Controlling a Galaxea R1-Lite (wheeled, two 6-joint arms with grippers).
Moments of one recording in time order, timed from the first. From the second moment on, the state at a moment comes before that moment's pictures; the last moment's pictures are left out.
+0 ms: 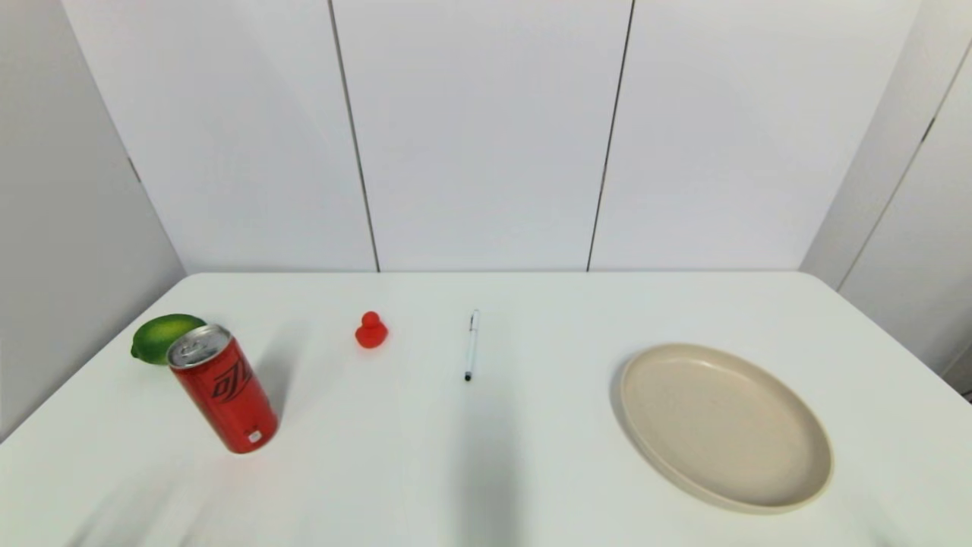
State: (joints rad) left arm 0.01 0.00 0.00 0.00 -0.01 0.08; right arm 0.00 0.00 0.00 0.00 -0.03 0.03
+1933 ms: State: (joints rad) left arm 0.01 0.00 0.00 0.00 -0.01 0.08; right arm 0.00 0.00 0.00 0.00 -0.03 0.03
